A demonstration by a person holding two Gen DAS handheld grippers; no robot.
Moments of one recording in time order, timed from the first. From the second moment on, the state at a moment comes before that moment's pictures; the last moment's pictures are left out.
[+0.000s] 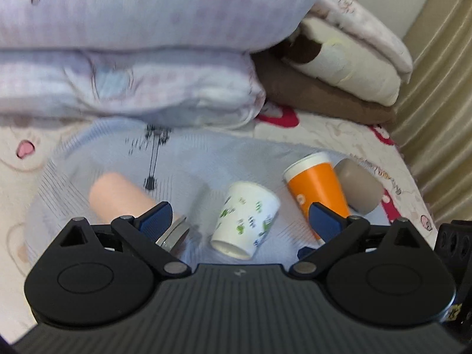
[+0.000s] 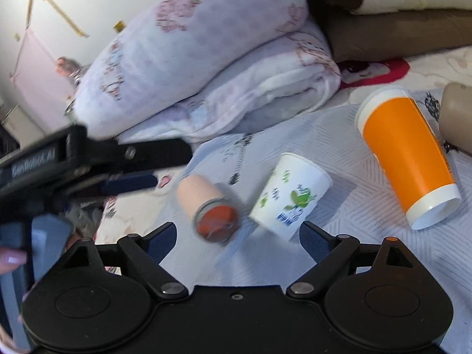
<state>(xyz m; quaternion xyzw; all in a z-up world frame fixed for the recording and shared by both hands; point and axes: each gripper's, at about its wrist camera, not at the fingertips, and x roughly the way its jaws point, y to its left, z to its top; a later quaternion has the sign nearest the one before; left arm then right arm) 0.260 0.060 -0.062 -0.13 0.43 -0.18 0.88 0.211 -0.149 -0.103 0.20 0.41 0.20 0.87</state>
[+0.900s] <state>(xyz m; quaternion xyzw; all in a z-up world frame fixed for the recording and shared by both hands) 0.289 0.049 -0.104 -0.17 0.45 -0.22 0.85 0.270 -0.141 -0.171 0.23 0.41 0.12 0.87</state>
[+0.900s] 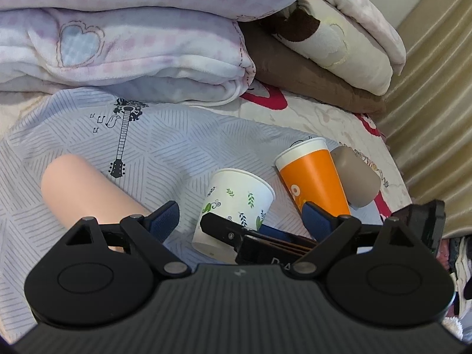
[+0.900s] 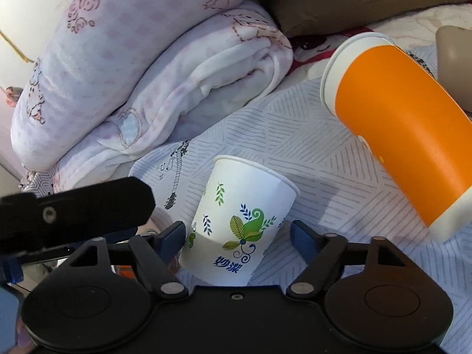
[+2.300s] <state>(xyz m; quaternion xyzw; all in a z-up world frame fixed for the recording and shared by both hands) 0.231 -0.021 -0.132 -0.21 0.56 -0.32 0.74 0.166 -0.197 -0.111 0.10 0.51 0.15 0.84</state>
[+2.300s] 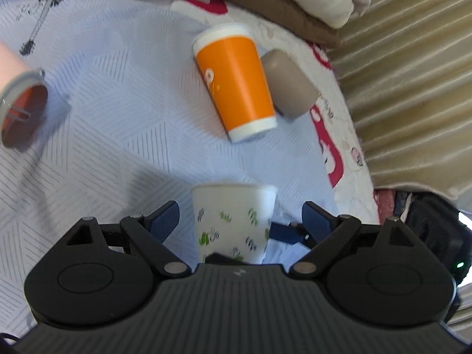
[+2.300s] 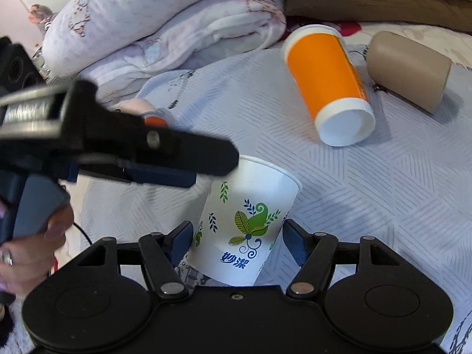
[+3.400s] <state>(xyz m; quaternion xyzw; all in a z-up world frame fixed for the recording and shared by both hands) 0.238 0.007 -0.124 -0.21 0.47 -0.27 0.81 0.129 -0.127 -0.142 -0.17 0.27 0.15 0.93</state>
